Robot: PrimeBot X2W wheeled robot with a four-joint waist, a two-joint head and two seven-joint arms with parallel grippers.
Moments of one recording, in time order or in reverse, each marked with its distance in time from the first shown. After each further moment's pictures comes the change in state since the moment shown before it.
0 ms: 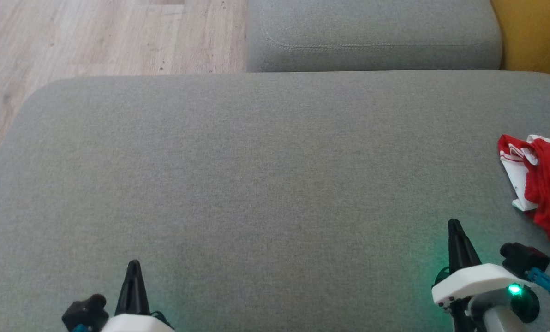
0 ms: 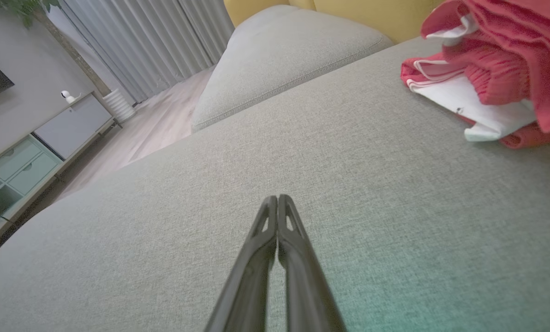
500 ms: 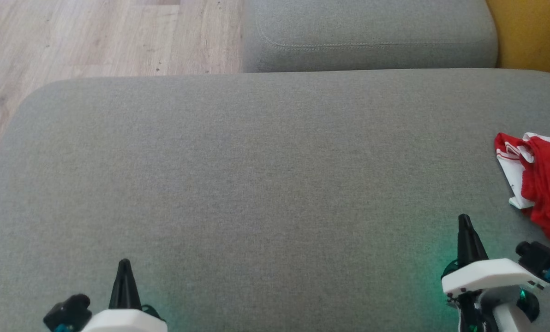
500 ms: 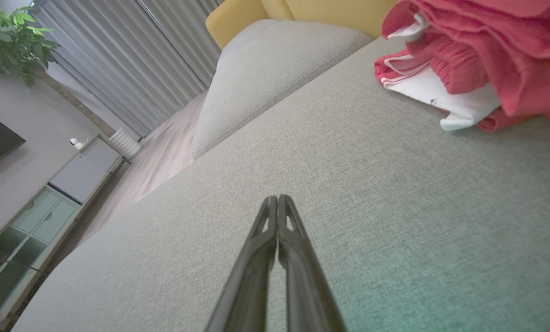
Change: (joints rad) left arm -0.005 0.000 0.027 -0.021 -0.167 -0.019 0.044; right arm 0.000 0.000 -0.020 -0.040 0.170 0.000 0.041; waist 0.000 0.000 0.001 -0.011
